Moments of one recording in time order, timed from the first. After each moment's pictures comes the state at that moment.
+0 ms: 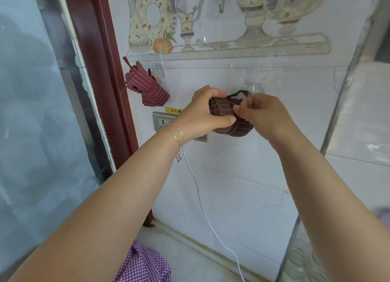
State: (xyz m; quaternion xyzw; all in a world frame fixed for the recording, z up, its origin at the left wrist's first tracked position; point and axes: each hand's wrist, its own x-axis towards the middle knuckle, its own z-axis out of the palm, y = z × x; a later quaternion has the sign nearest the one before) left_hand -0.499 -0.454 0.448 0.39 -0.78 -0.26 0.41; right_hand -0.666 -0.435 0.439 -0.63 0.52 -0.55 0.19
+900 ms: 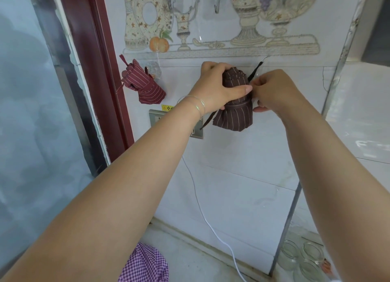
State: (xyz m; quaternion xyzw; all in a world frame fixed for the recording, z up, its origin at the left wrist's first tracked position) left_hand -0.536 -0.474 0.485 0.38 -0.79 -0.20 0.44; right_hand -0.680 -0.445 0.492 -0.56 0.65 -0.48 0.19
